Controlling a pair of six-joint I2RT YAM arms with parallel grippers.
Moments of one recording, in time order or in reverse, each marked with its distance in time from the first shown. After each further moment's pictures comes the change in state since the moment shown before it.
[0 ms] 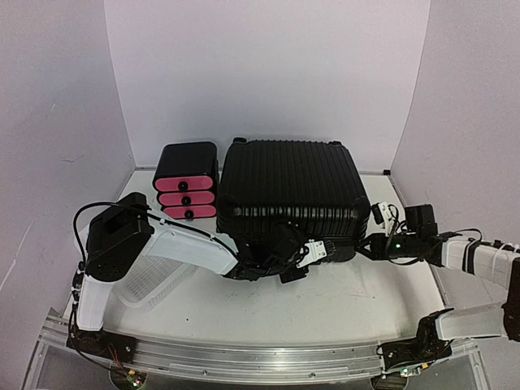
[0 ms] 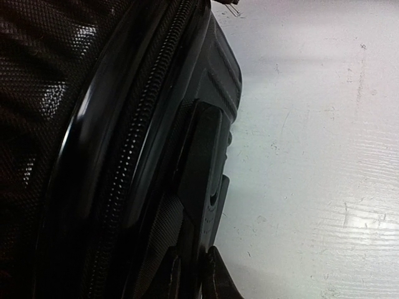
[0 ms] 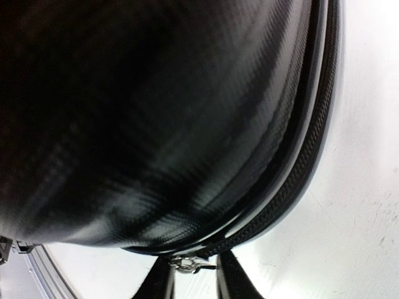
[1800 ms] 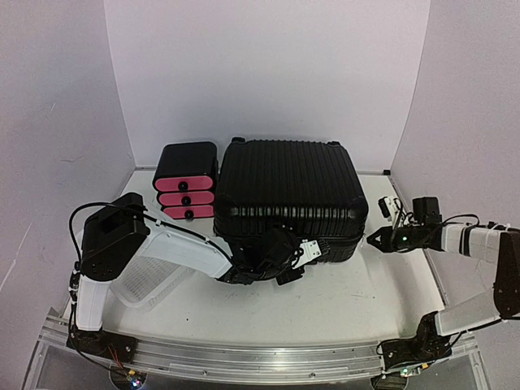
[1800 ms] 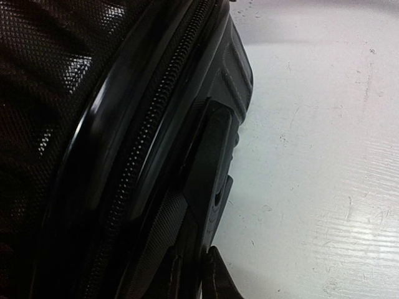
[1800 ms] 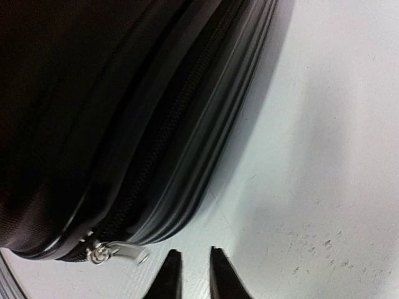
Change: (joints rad) left arm -0.003 -0.034 -0.081 0.062 -0.043 -0.059; right arm -0.164 0.145 0.092 -0.023 0.020 -0.268
